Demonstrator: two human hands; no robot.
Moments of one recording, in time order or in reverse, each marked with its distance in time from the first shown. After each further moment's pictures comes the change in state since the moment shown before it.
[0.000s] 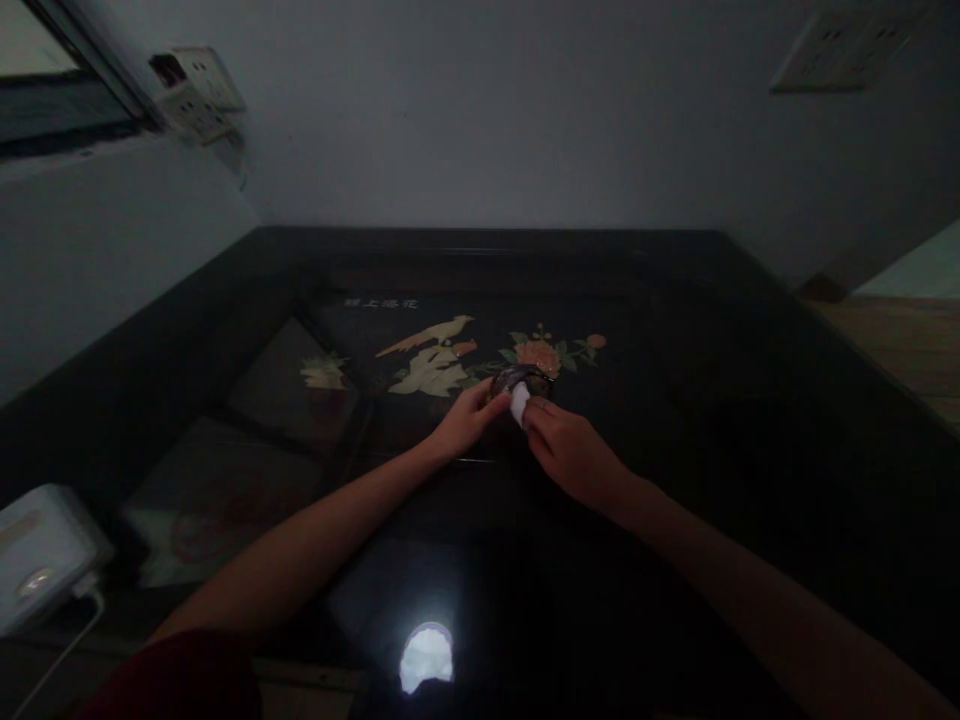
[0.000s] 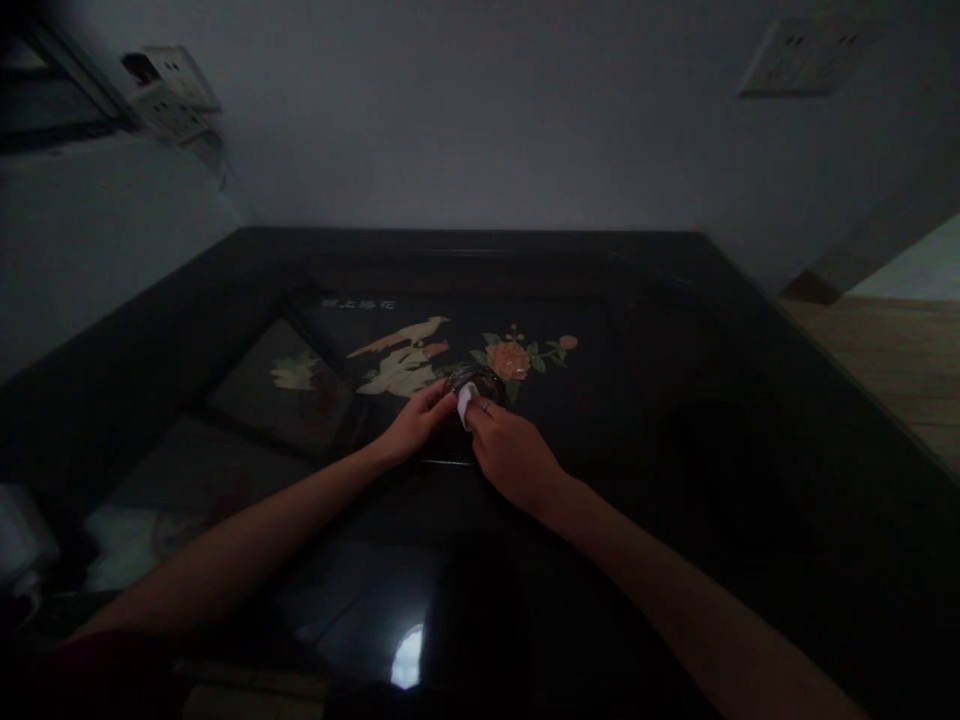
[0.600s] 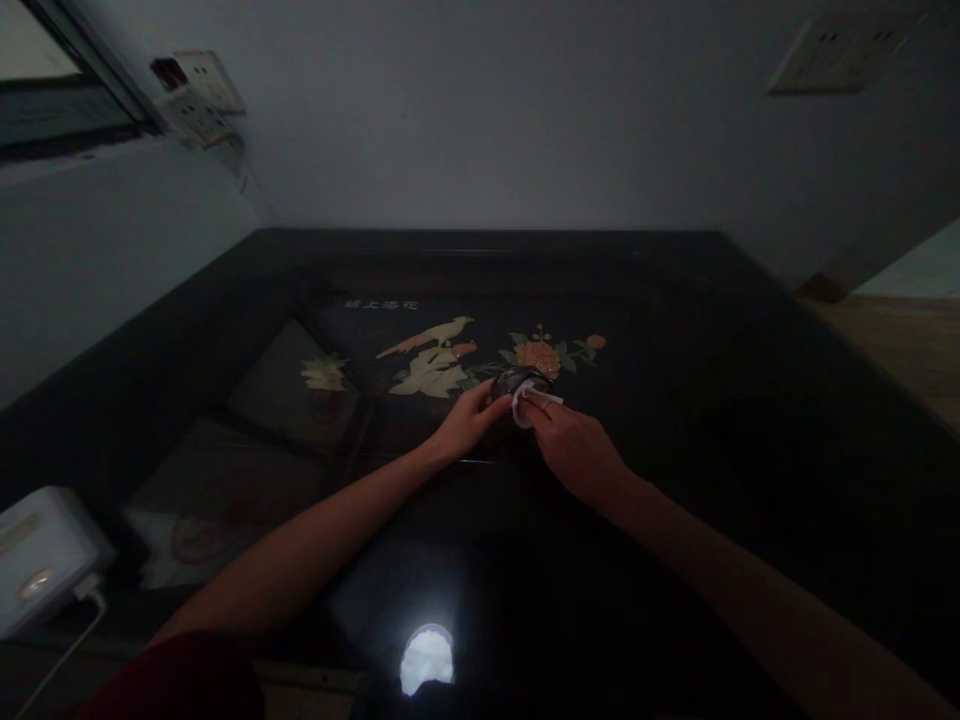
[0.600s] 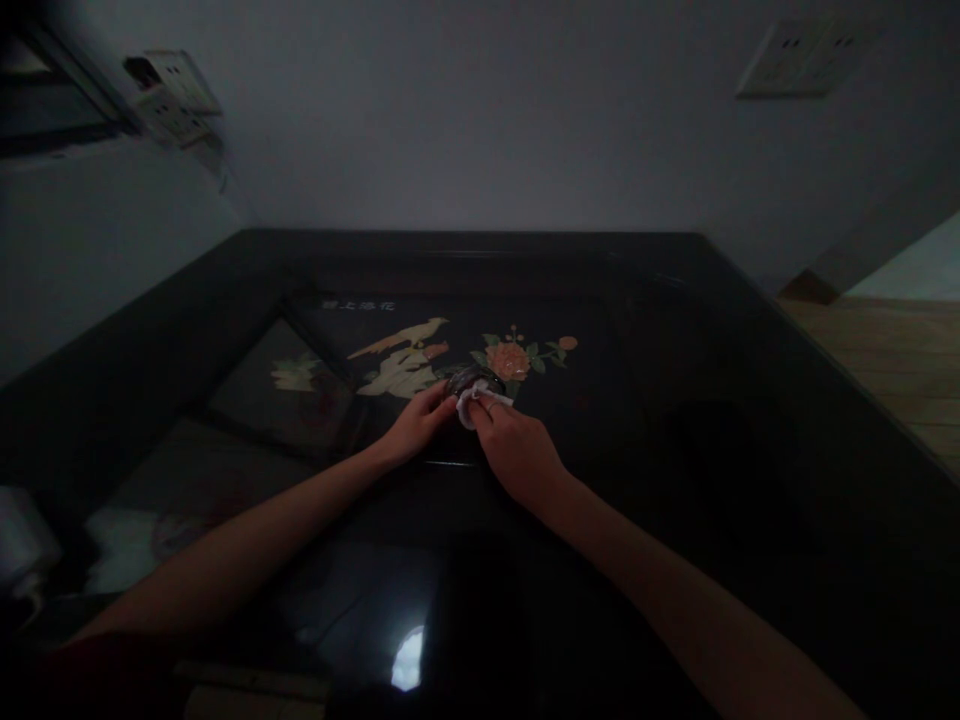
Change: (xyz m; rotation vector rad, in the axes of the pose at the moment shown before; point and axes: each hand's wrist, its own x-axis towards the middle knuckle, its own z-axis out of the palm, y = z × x) left_hand 0.000 0.007 0.002 0.040 0.028 -0.015; right_hand -0.003 0.004 0.008 -0.253 0.015 0.019
